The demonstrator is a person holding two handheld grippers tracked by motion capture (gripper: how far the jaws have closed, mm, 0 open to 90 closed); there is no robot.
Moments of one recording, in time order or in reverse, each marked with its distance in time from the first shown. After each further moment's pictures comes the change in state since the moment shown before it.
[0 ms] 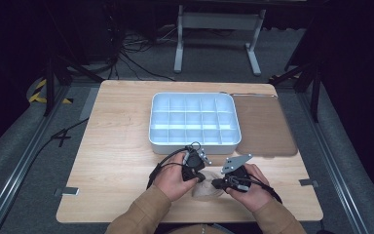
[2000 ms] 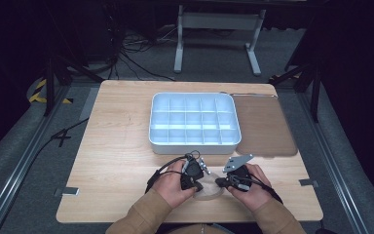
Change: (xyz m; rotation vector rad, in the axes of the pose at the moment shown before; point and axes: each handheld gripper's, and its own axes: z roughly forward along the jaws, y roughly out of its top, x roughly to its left) left arm -0.017 -0.015 0.004 0.094 -0.022 0.011; right arm -0.007 -0.006 0.003 0.041 -0.068 0.033
